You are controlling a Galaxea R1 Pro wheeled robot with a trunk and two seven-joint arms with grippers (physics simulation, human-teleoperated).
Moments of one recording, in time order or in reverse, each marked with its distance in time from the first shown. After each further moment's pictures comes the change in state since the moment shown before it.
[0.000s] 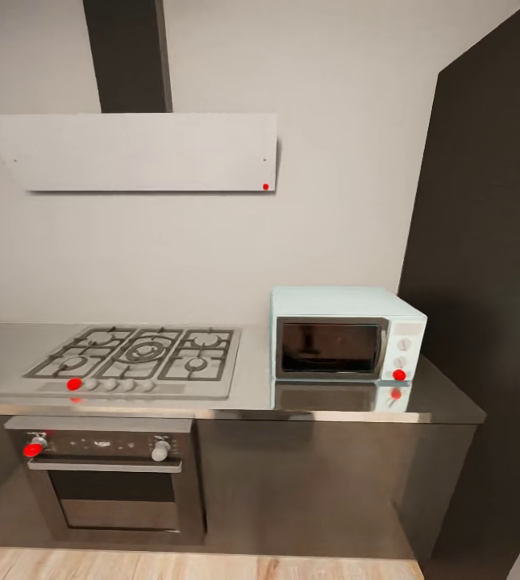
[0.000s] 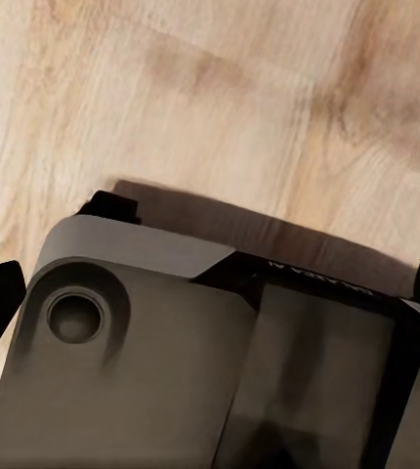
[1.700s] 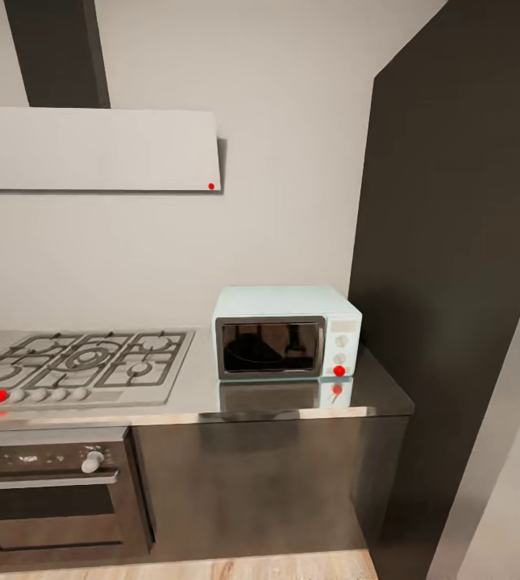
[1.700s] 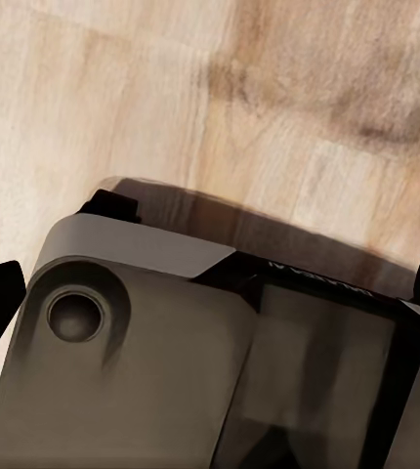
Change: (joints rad) left arm 0.000 0.001 0.000 0.000 0.009 0.001 0.001; right arm 0.000 0.002 0.002 -0.001 0.004 -0.001 -0.002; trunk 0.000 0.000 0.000
